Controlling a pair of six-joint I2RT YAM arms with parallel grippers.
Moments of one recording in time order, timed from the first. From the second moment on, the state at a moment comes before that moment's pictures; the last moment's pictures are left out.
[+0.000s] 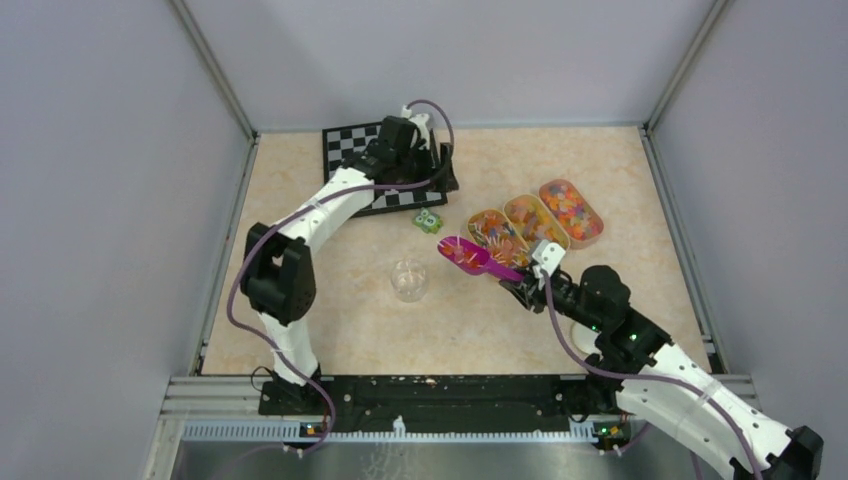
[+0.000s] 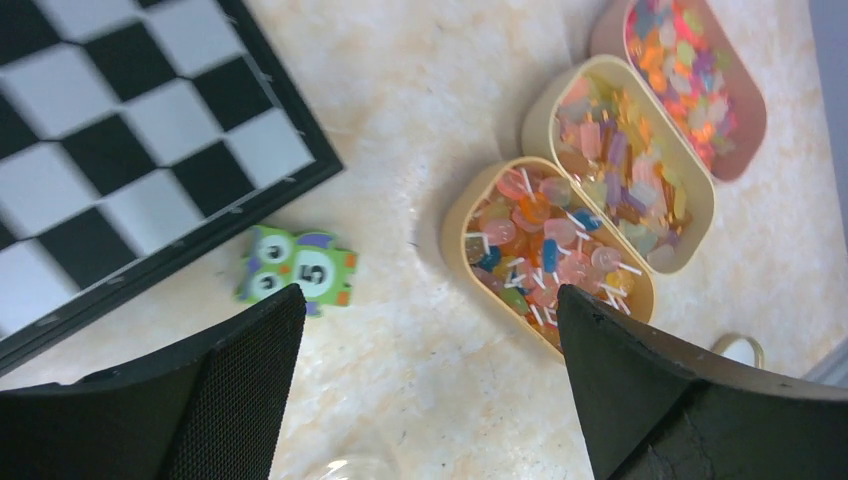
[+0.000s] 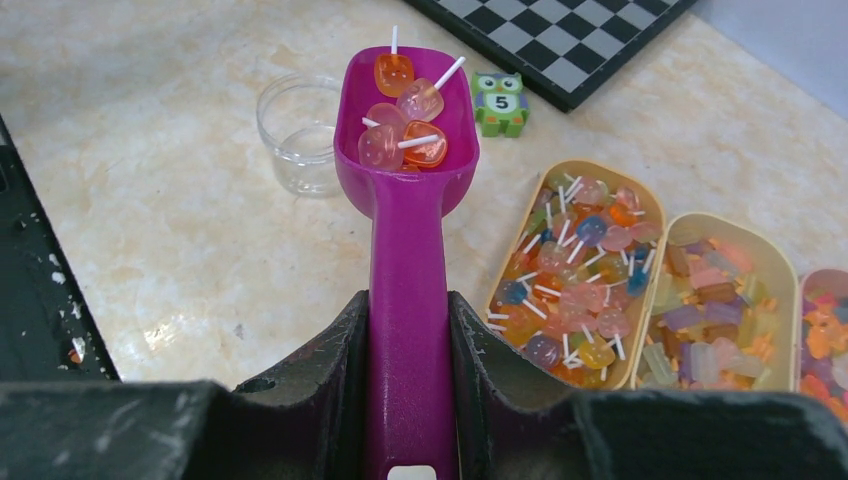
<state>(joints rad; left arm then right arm) -0.49 1.90 1.62 -0.41 0.27 -0.37 0.70 0.50 0.40 -0.09 -0.18 -0.15</state>
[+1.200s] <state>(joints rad) -0.46 0.59 0.76 -0.29 -0.40 -0.32 0.90 0.93 0.69 -0.23 -0.16 -0.09</state>
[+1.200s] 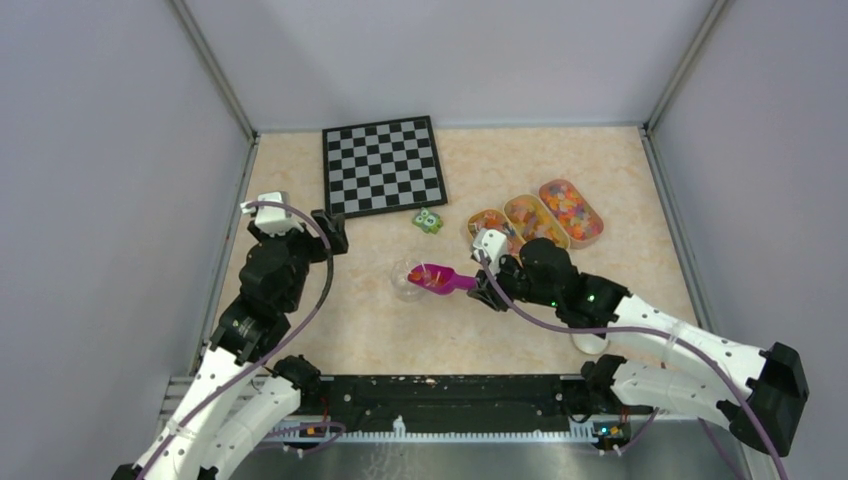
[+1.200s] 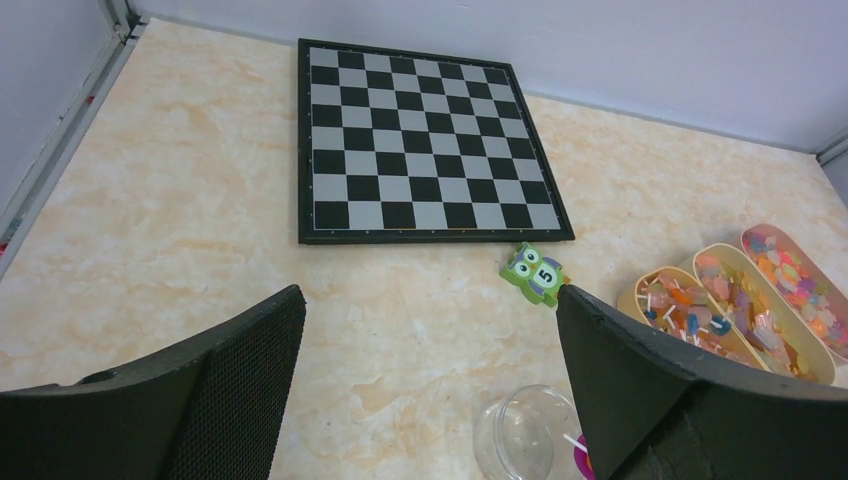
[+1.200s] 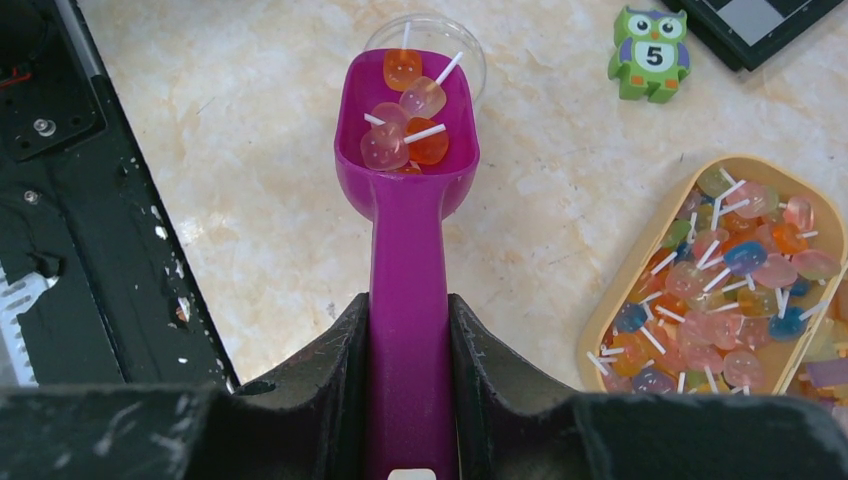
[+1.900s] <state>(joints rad) -0.46 0.57 0.75 -0.29 -0.39 -0.31 0.96 1.16 0.90 -0.42 -0.08 -0.07</state>
